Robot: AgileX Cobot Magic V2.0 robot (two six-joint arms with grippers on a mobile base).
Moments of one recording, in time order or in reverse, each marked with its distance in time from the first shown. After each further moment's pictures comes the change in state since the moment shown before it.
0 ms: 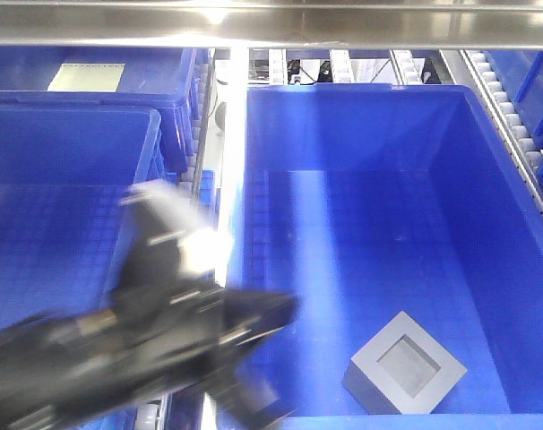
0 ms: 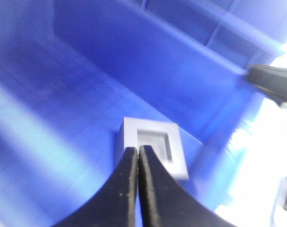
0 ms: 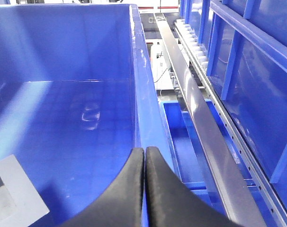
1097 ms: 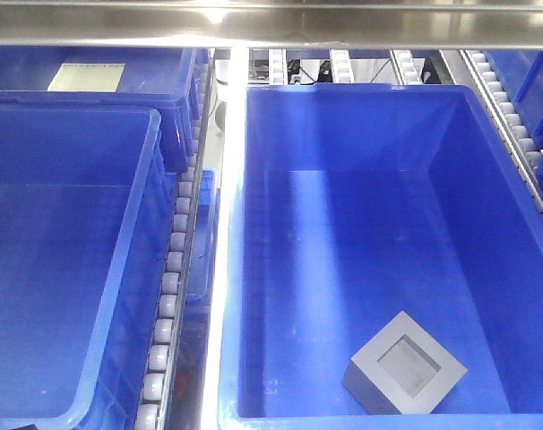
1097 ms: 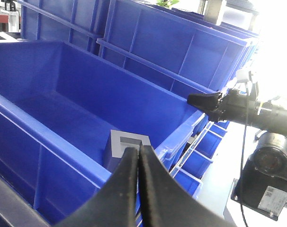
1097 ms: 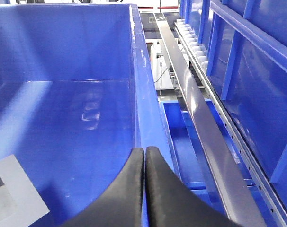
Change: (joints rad) left arm 0.000 -0.871 0.426 0.000 0.117 -0.026; right arm 0.000 0.000 0.000 0.000 0.001 0.000
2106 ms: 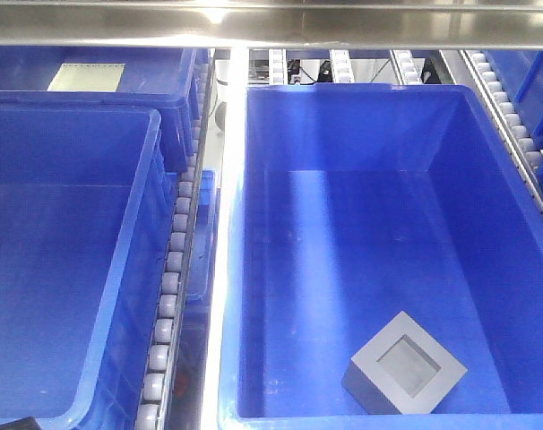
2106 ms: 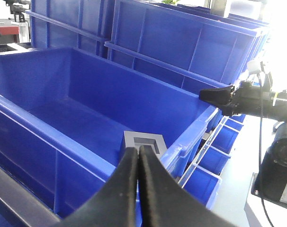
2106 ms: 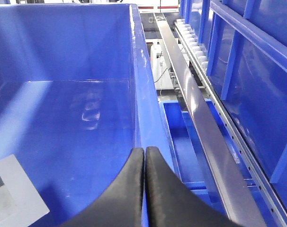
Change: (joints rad) left arm 0.000 0.000 0.000 0.148 0.000 -0.064; right arm 0.000 0.000 0.000 0.000 0.000 0.000
